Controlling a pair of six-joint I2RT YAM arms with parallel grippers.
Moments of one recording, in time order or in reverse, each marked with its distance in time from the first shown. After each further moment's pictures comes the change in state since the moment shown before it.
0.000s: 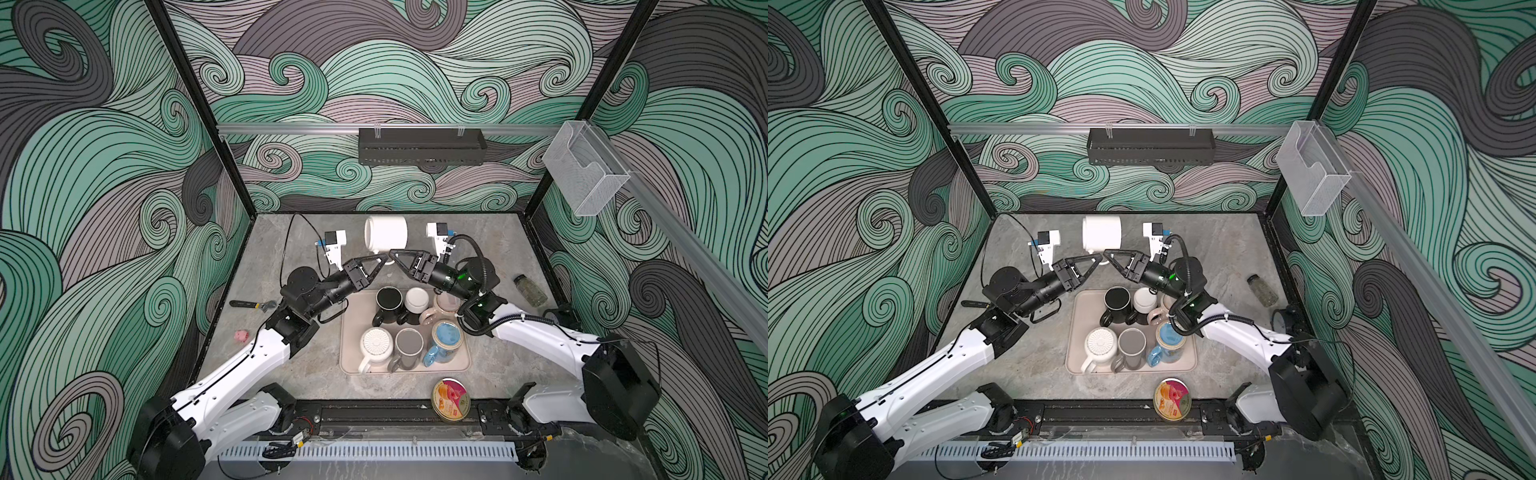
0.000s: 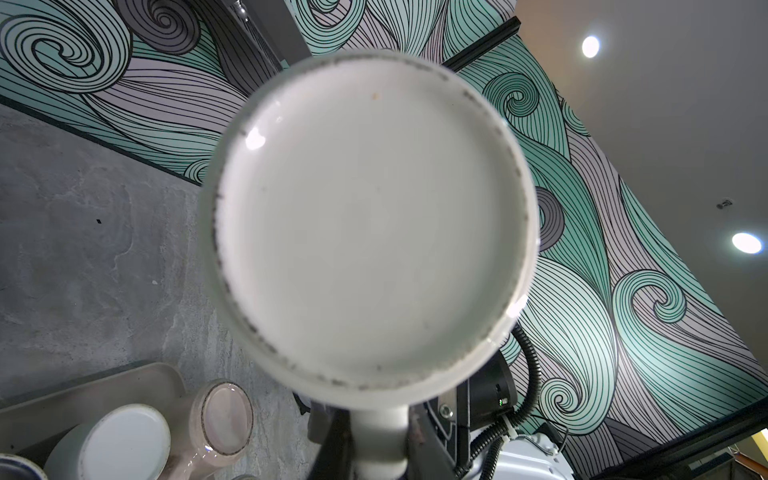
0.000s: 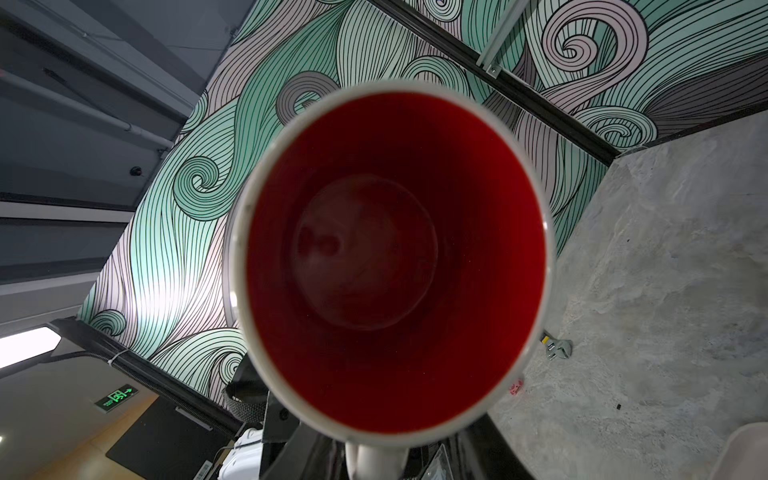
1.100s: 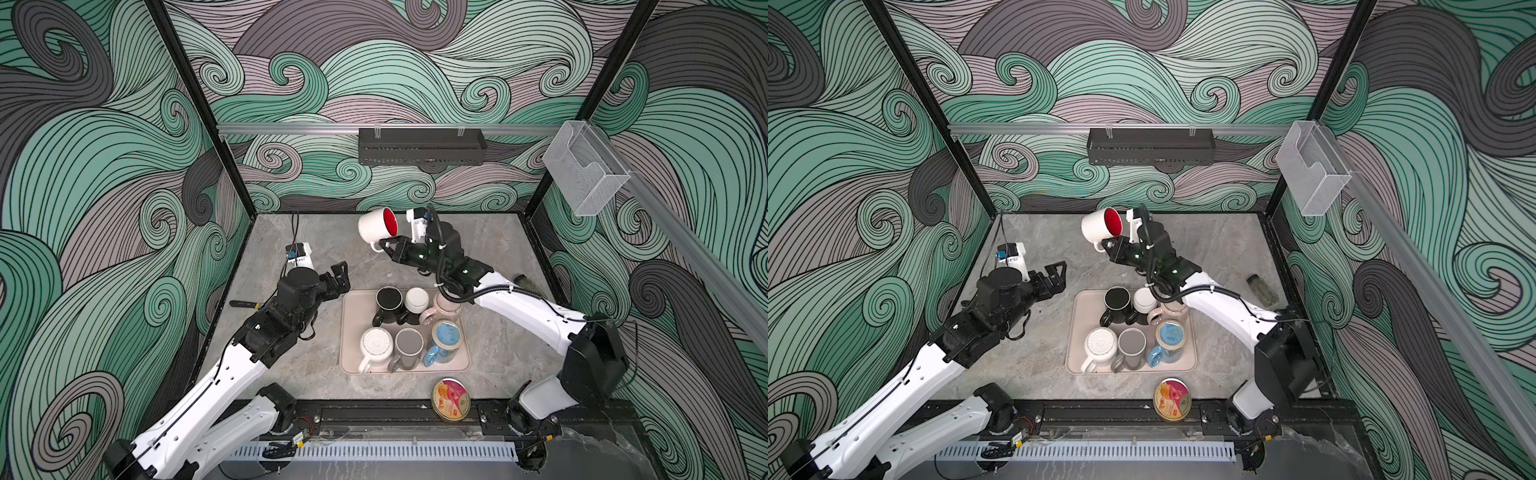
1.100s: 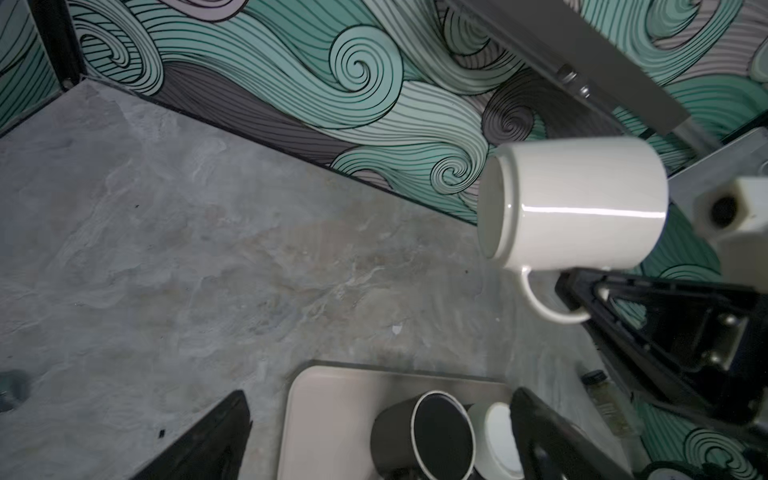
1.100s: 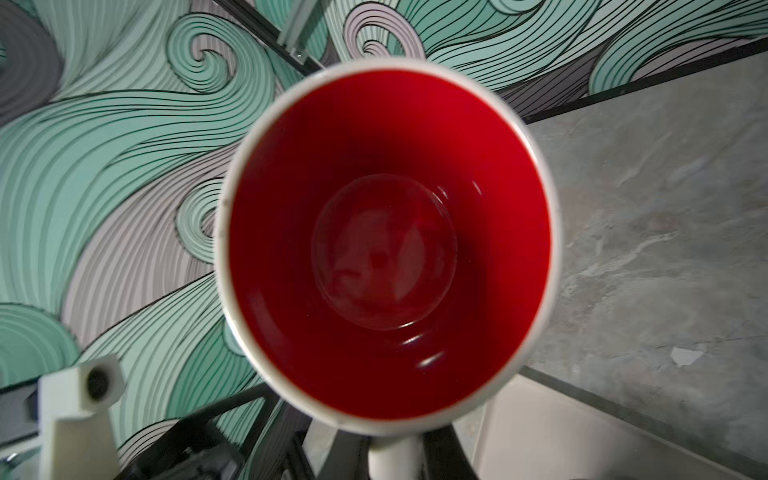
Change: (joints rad) left arm -0.003 -0.181 0.164 -0.963 -0.773 0.486; right arm 0.051 0.224 0.512 -0.901 0.359 -0.447
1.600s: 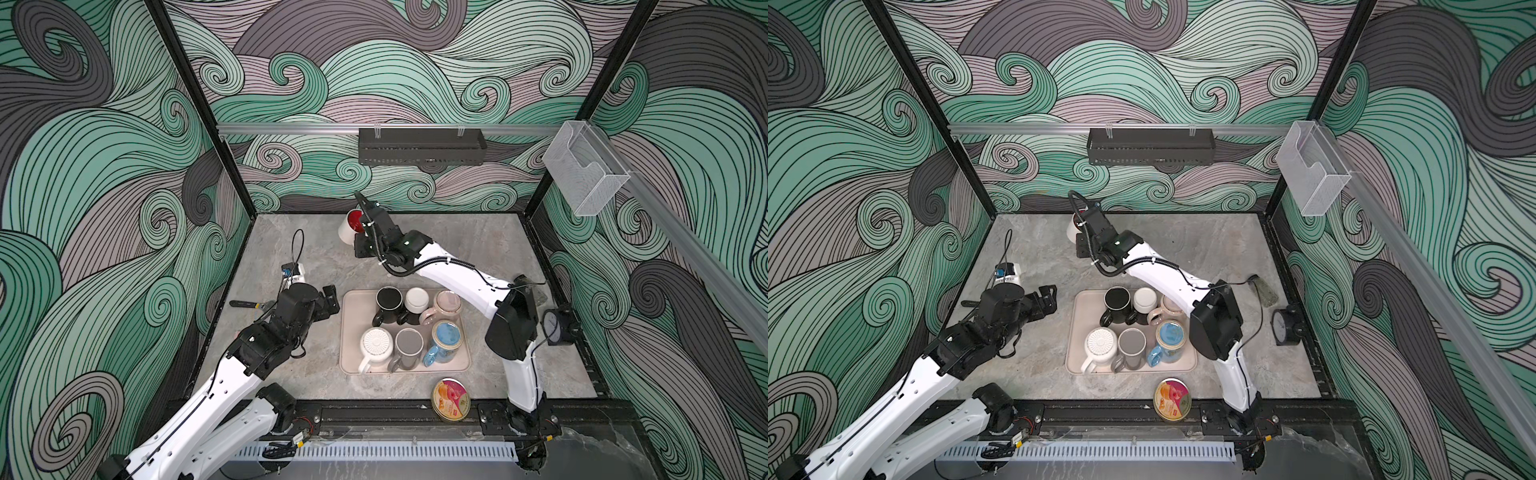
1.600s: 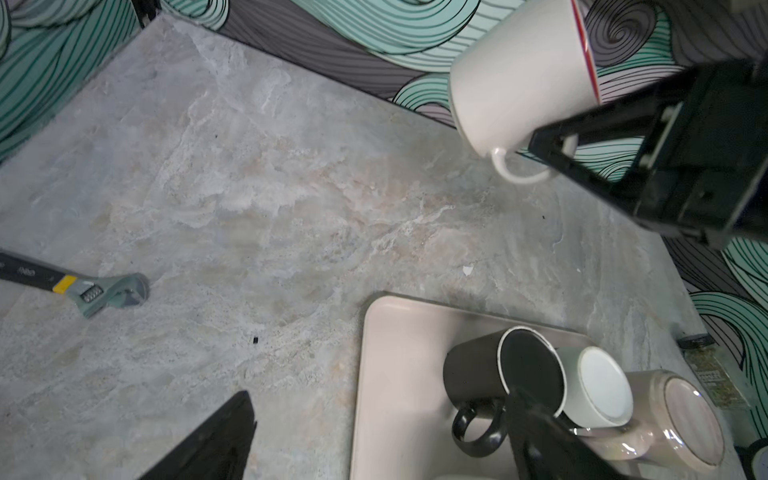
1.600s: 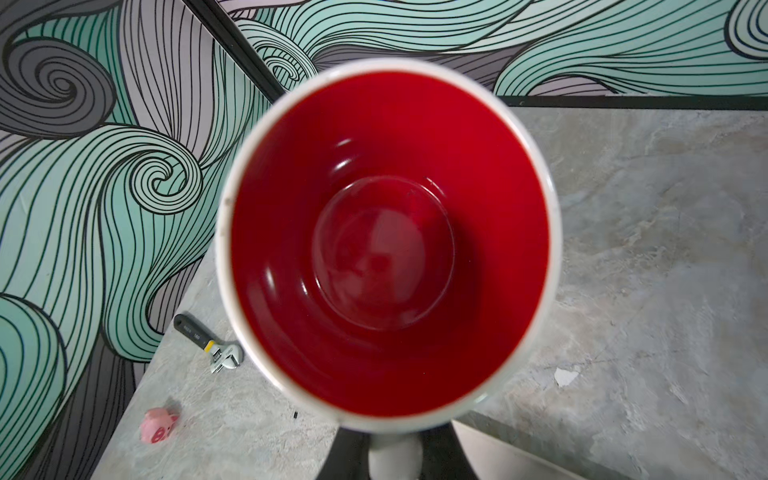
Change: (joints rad) left arm 0.000 -0.109 -0.112 -0.193 -0.007 -0.077; right arm 0.138 0.509 0.733 -0.552 0.340 -0.213
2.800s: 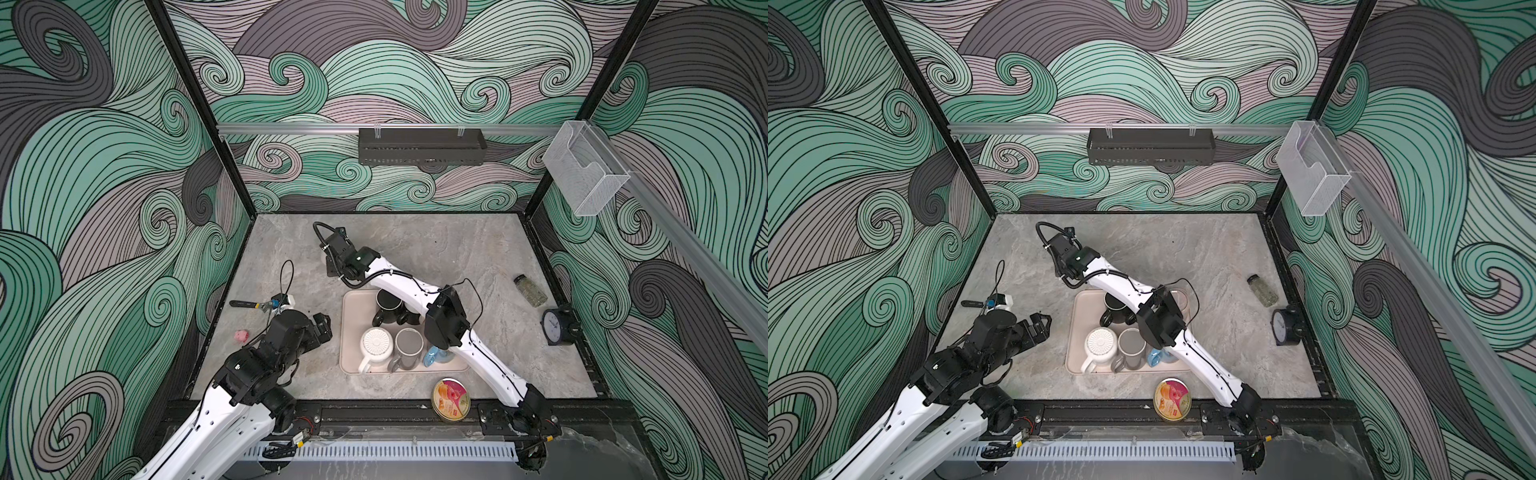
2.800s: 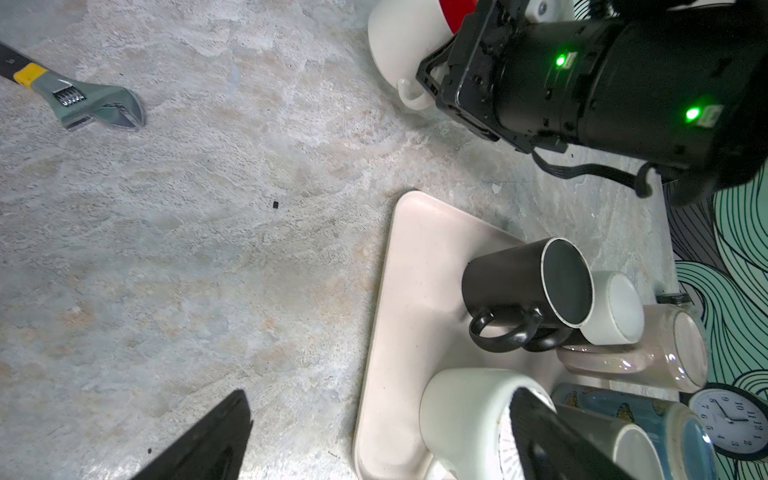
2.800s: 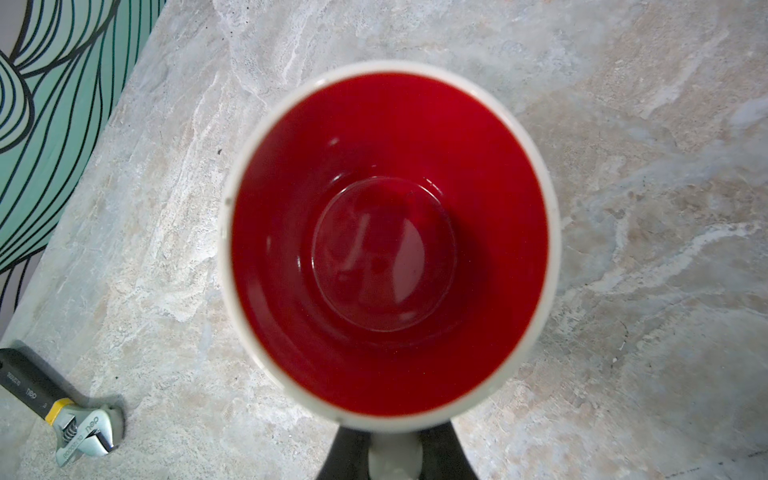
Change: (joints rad) left arm 0.000 -0.200 -0.123 -0.203 0.137 -0.195; right arm 0.068 0.560 0.560 -0.179 0.080 0.096
